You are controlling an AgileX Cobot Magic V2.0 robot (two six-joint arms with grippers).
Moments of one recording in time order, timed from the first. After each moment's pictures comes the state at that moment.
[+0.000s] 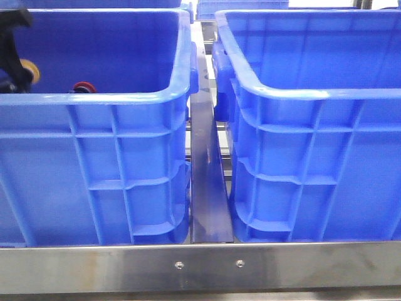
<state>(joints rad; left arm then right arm) 0.01 1.65 -1.31 -0.36 0.78 0.07 -0.02 -0.01 0.03 -0.09 -0.03 0.08</state>
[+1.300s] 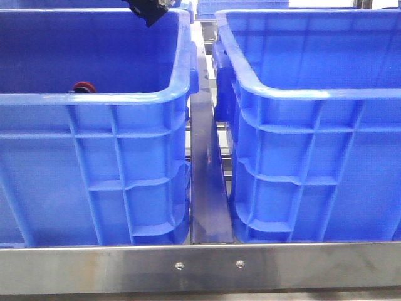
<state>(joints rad) -0.47 1.32 -1.17 -0.81 0.86 0.59 -0.02 -0.01 -0.14 -0.08 0.09 0.08</state>
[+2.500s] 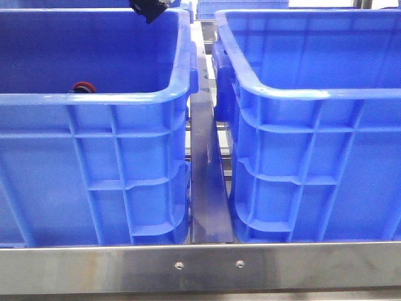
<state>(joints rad) -0.47 1.32 -1.17 -0.81 0.84 0.59 0.03 0.82 -0.82 0.25 0.50 0.08</state>
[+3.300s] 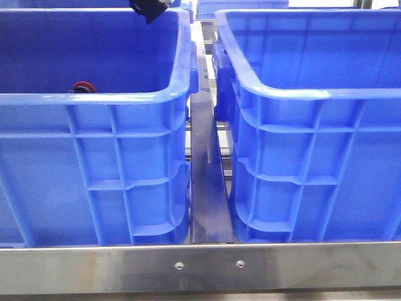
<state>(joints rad) -0.47 1.32 -1.17 -0.81 0.84 0.59 0.30 1.35 -1.15 1.14 0.83 -0.36</state>
